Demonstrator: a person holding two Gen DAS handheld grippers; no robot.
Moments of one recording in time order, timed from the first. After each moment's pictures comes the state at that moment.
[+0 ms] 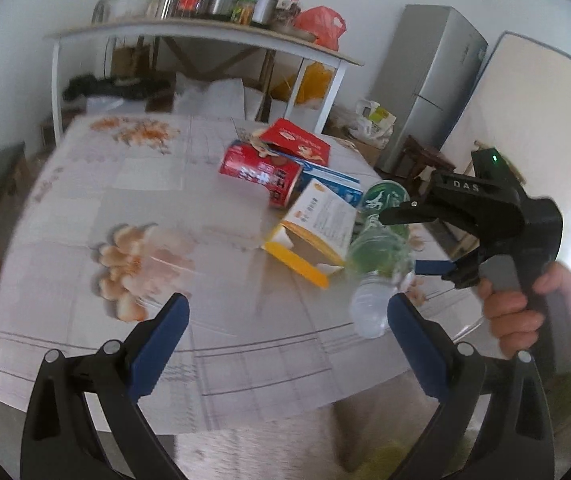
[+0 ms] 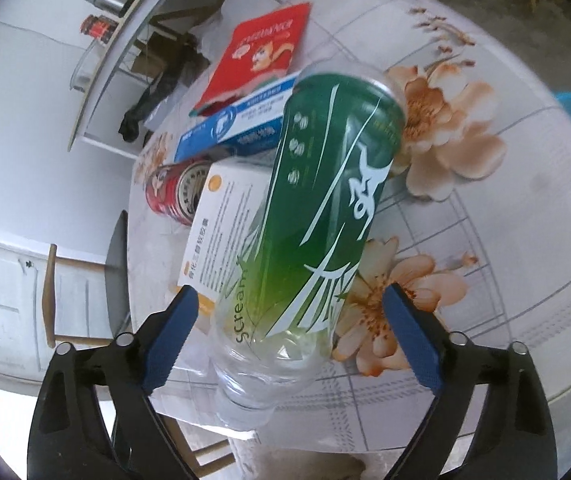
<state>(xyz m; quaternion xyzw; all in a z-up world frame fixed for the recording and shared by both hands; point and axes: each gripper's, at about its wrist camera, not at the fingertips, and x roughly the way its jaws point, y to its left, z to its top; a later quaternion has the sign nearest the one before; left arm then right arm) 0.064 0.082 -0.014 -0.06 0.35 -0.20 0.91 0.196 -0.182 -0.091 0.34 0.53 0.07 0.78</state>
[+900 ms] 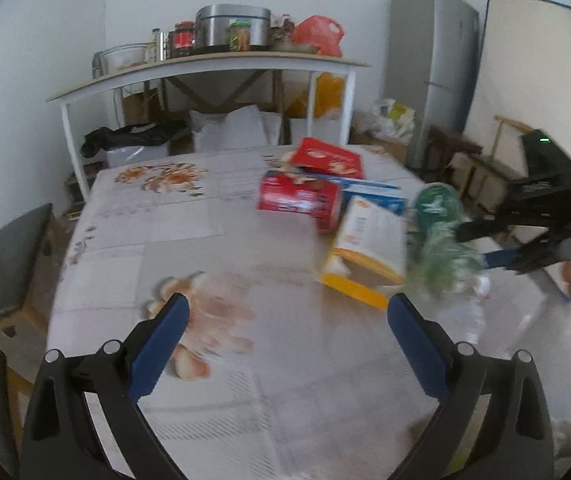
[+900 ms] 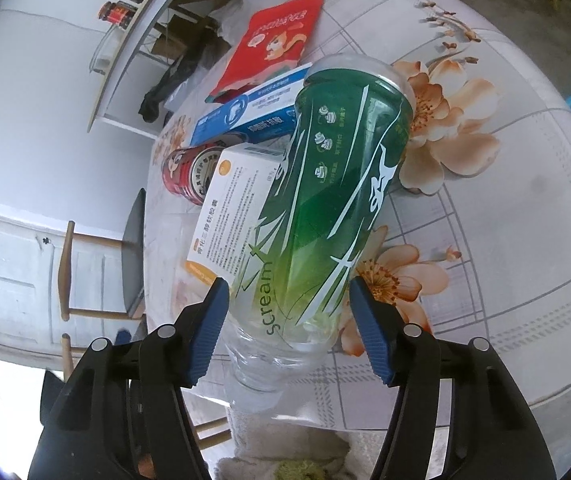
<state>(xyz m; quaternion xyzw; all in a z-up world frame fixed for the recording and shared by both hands) 0.098 0.088 -0.017 0.04 0.32 -0.14 0.94 0.185 -0.202 -0.082 0.34 0.54 0.12 0.76</state>
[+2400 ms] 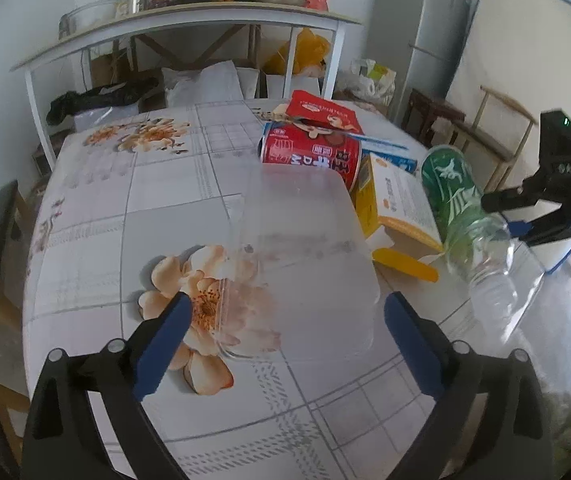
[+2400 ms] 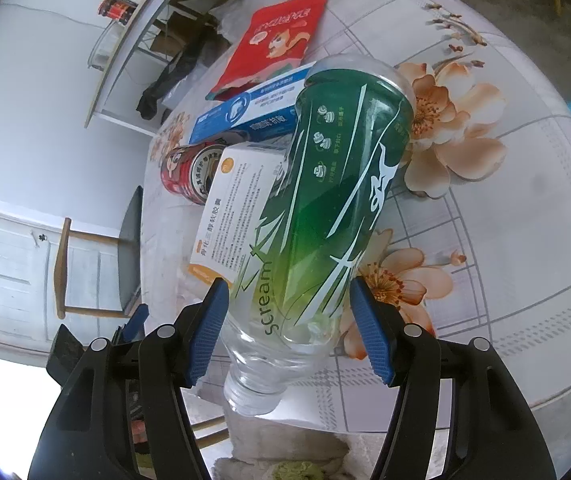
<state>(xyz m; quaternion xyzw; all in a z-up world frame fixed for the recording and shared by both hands) 0.140 0.110 -0.044 0.04 0.39 -0.21 0.90 0.182 -0.200 -0.083 0.33 0.54 0.12 0.77</state>
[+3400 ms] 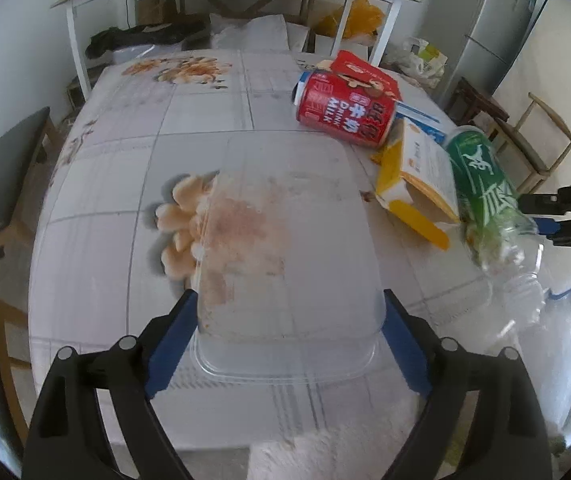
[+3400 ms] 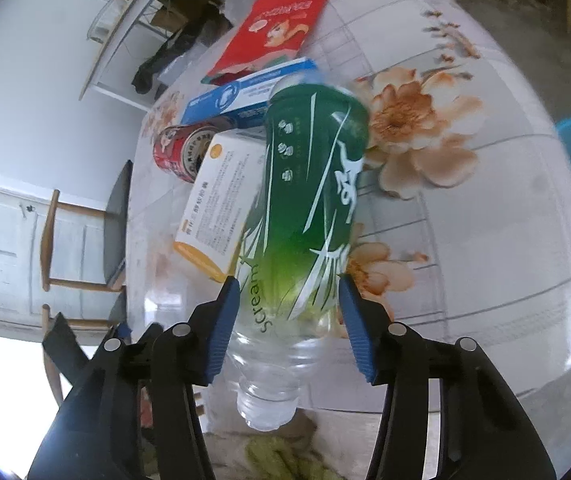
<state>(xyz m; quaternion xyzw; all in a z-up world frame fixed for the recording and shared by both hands) 0.117 0.116 -0.049 -0.02 0.48 -0.13 0.87 0.179 -0.216 -0.070 0.27 0.57 0.12 0.77</state>
